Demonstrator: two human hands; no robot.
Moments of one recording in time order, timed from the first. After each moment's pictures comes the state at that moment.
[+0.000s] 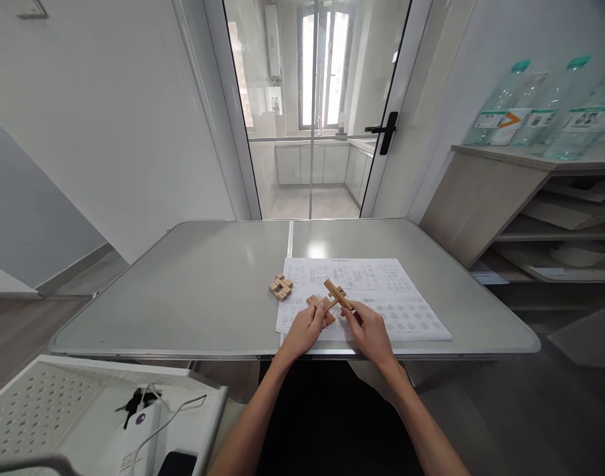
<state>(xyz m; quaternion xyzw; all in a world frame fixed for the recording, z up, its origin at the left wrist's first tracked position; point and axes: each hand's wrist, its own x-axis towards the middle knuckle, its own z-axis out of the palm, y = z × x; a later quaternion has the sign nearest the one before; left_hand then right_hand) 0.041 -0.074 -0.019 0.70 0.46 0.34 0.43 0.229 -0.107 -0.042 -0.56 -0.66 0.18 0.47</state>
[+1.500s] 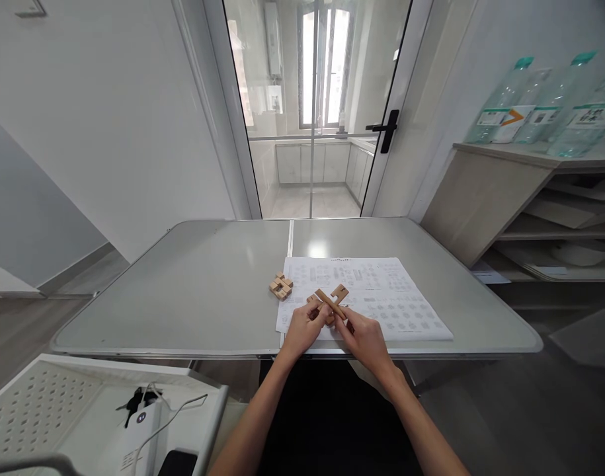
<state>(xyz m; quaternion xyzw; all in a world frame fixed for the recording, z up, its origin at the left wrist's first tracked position) 0.043 -0.077 -0.015 0.69 0.44 0.38 0.43 0.219 -0.115 -0.045 -0.54 -0.73 0.11 0.40</state>
